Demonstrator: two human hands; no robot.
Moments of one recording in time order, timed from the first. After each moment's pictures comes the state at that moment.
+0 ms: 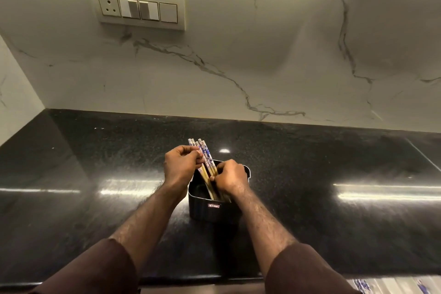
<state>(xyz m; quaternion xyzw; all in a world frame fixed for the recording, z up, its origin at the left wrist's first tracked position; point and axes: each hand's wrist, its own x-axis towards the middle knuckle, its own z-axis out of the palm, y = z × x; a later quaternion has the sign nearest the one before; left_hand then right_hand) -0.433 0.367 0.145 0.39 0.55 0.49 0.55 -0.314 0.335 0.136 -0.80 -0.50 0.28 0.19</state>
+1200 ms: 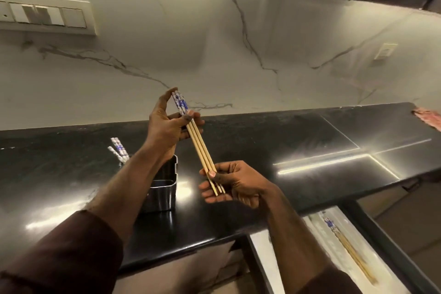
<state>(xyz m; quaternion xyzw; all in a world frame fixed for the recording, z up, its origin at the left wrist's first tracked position) -0.327 0.299 0.246 0.49 0.26 0.46 0.70 -0.182 0.155 0.199 -0.54 -0.34 0.63 0.44</state>
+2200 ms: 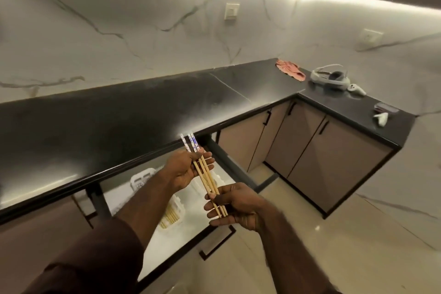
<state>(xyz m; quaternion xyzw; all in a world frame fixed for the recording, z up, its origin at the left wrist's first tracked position) -0.003 -0.127 0.143 0.43 0.30 0.11 0.84 0.038 -0.308 0.160 -0.65 -0.08 0.55 0.52</state>
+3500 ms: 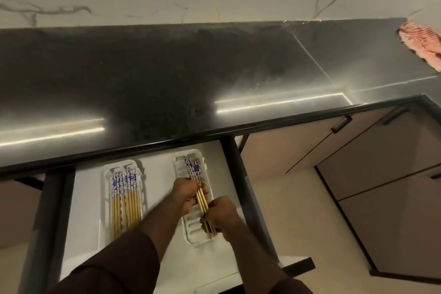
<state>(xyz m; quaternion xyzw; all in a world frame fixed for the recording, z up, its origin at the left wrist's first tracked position) 0.195 -0.065 -0.065 0.30 0.64 0.13 0.70 0.263 -0.159 -0.055 -0.80 -0.17 0.53 0.21</state>
